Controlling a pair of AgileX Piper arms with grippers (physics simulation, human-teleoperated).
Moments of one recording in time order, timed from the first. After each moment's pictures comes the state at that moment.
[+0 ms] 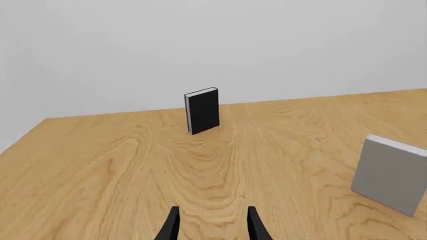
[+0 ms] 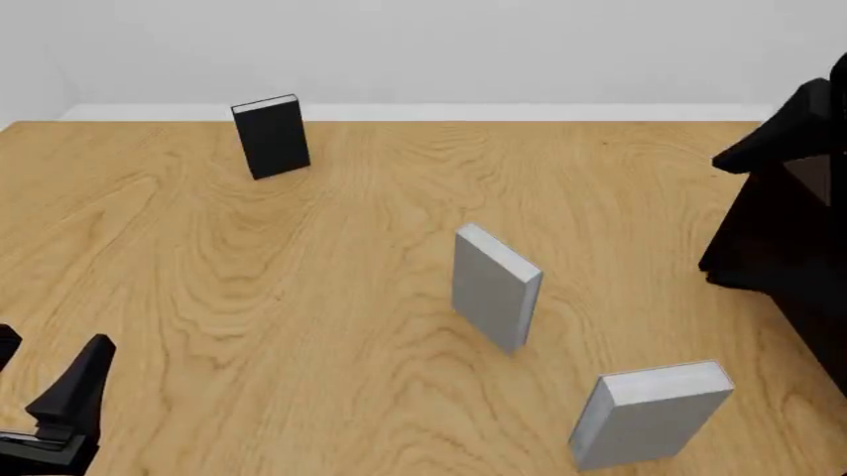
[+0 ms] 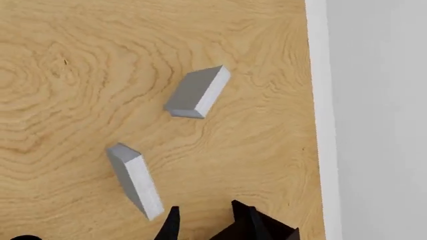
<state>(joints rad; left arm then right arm) -0.08 0.00 0.00 0.04 0.05 0.48 0.89 -1.21 1.21 -1.03</state>
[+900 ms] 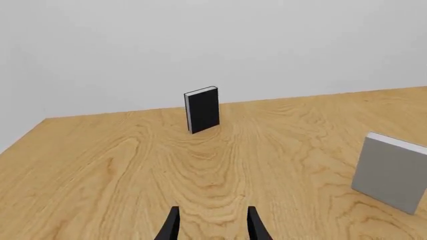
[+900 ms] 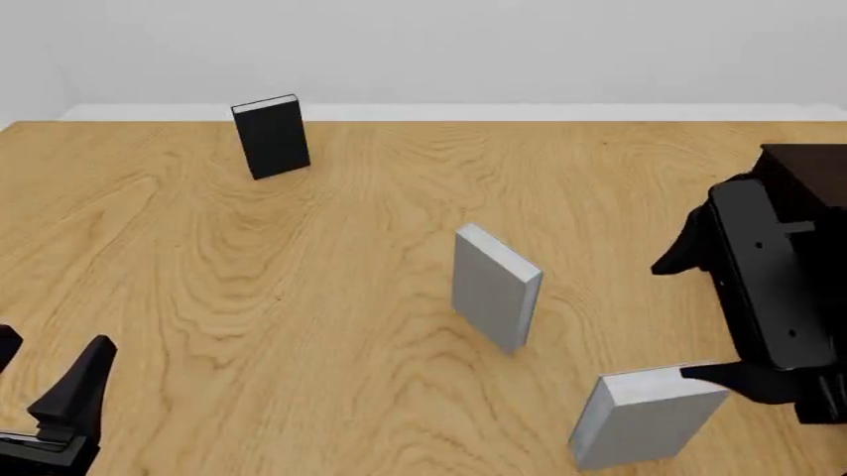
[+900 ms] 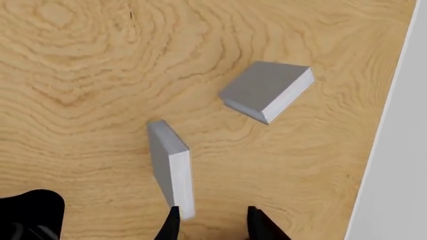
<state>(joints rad) -0.09 0.00 0.00 0.04 0.06 0.52 0.95 -1.02 1.22 -1.20</state>
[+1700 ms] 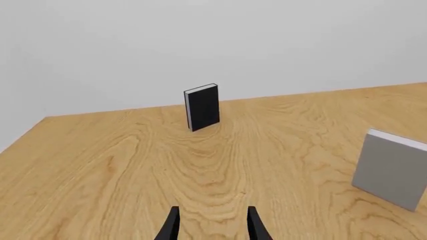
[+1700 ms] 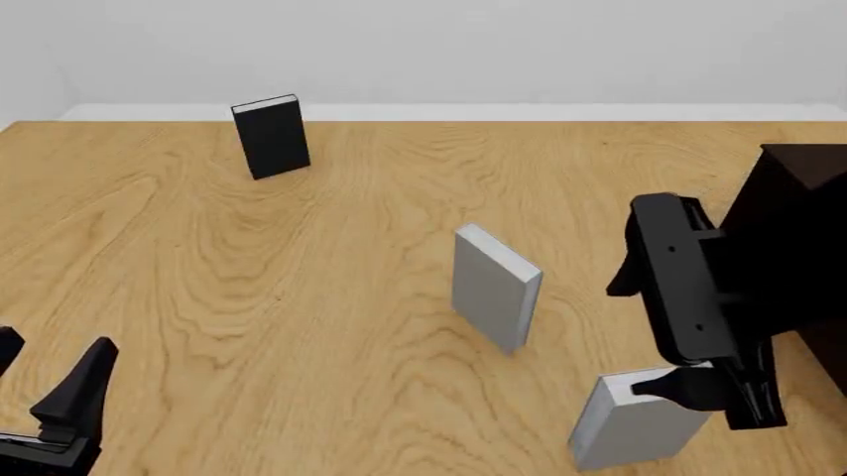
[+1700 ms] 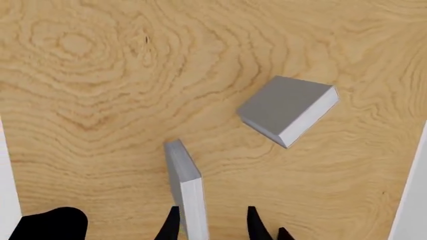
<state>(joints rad) -0.09 0.00 0.00 0.06 0.06 0.63 1.06 -1.02 1.21 -1.03</state>
